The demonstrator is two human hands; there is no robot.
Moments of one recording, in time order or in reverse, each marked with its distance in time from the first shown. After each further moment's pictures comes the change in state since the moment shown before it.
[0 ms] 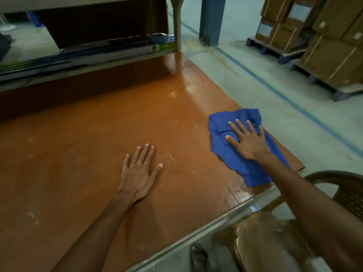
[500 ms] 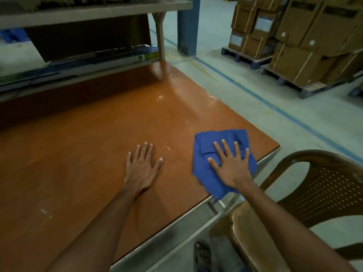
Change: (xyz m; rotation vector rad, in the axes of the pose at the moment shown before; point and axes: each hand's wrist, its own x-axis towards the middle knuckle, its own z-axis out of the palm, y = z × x) left_hand -0.014 0.000 -0.005 -0.027 -0.031 0.039; right_hand -0.144 -0.079 0.017 0.007 -0.003 0.172
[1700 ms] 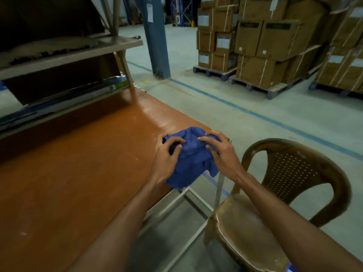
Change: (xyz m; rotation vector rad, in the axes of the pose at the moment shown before) left_hand -0.057 0.217 -0.078 -0.858 0.283 0.422; right_hand -0.086 0.082 -0.096 0.719 0.613 -0.396
